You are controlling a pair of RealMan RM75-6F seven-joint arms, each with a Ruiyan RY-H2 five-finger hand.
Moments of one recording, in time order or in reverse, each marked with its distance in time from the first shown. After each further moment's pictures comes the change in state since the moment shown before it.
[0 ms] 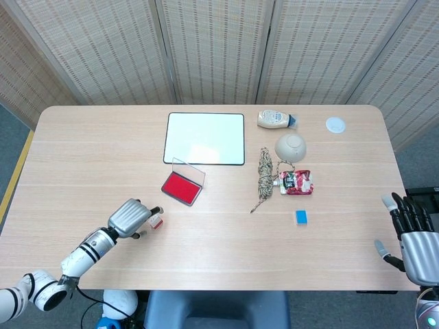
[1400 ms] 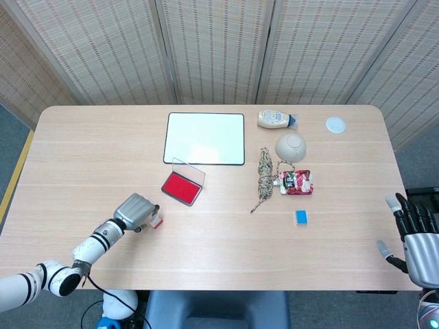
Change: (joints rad) left arm -0.127 0.000 0.012 -0.043 -0.351 -0.146 0.269; right arm -0.012 -0.004 0.004 0.006 -0.006 0.024 -0.003
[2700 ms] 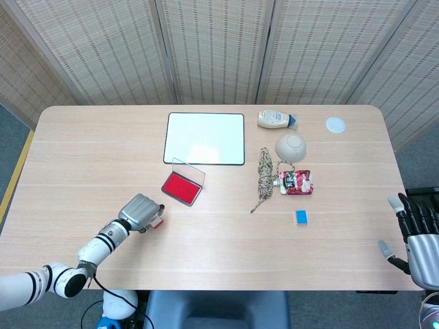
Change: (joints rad) left arm -0.055 0.002 0.035 -0.070 -0.127 0.050 0.074; right arm -0.007 0.002 0.002 0.005 -0.012 0.019 0.015
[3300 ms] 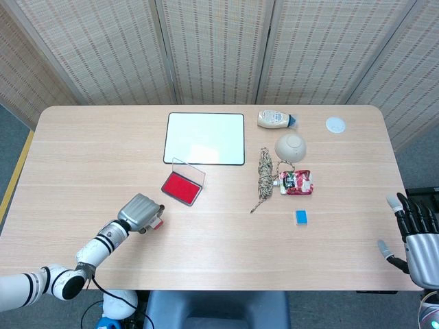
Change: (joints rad) left arm -0.009 0.031 0.006 -0.054 -0.023 0.028 0.021; right arm 0.003 0.000 0.001 -0.001 0.001 -0.006 -0.003
